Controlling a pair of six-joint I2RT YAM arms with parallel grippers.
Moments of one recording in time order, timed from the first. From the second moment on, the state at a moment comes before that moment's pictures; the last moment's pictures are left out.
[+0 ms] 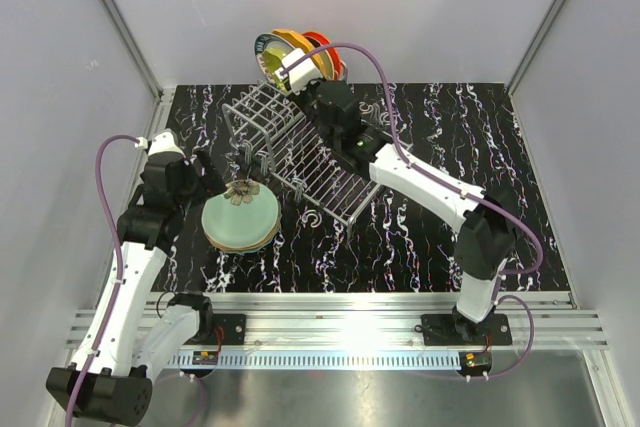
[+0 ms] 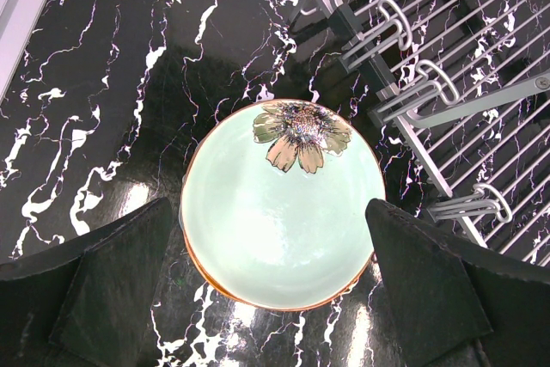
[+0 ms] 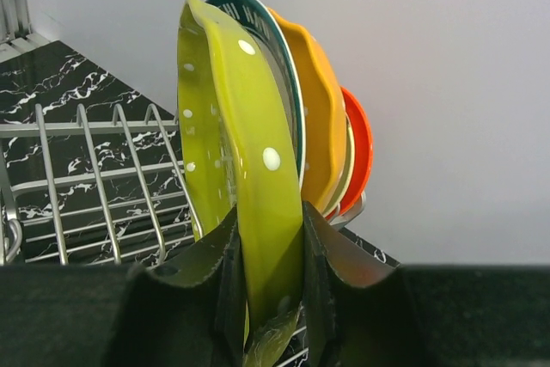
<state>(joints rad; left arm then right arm) -0.14 0.84 0.92 -0.69 -0.21 -0.44 0.83 1.82 1.69 0.18 0.43 -0.43</state>
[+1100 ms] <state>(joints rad) -0.14 0.85 0.92 -0.69 -0.21 -0.44 0.80 1.92 1.88 0.15 0.36 -0.35</state>
